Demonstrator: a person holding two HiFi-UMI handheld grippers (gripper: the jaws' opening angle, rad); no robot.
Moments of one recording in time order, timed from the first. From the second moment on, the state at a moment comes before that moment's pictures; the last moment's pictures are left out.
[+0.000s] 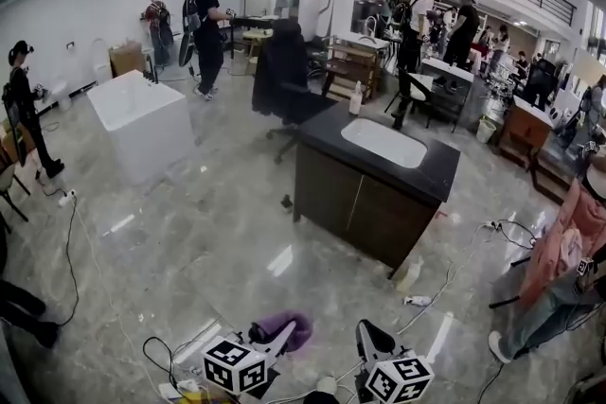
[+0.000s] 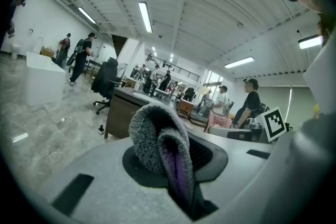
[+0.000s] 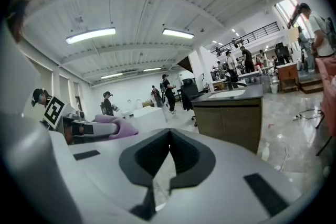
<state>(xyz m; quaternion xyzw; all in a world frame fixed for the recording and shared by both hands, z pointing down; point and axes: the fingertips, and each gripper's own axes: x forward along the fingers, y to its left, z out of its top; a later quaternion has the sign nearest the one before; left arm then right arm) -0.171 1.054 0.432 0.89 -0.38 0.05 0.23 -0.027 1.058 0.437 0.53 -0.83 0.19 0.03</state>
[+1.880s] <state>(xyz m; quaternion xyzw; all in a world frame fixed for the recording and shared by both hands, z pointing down) -0.116 0.637 0.421 0.91 -0.34 0.01 0.23 0.024 0.665 0.448 0.54 -0.82 0.21 0.03</state>
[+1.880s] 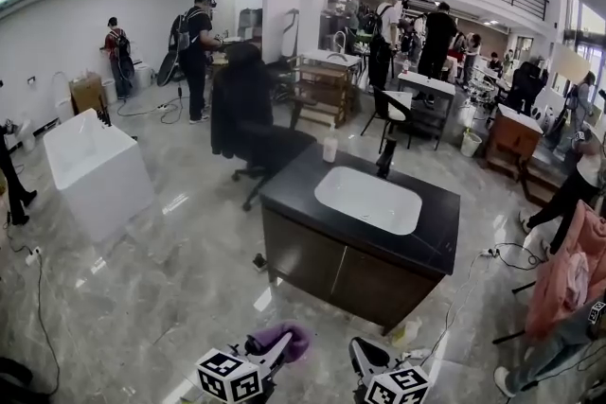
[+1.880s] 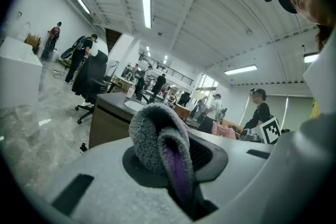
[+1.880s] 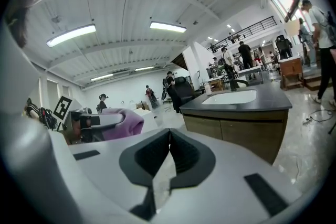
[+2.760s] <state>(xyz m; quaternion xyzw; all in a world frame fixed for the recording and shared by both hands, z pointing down) -0.180 0.503 0.442 0.89 -0.37 0.00 0.26 -0.041 0.513 0.476 0.52 -0.82 0.22 0.05</state>
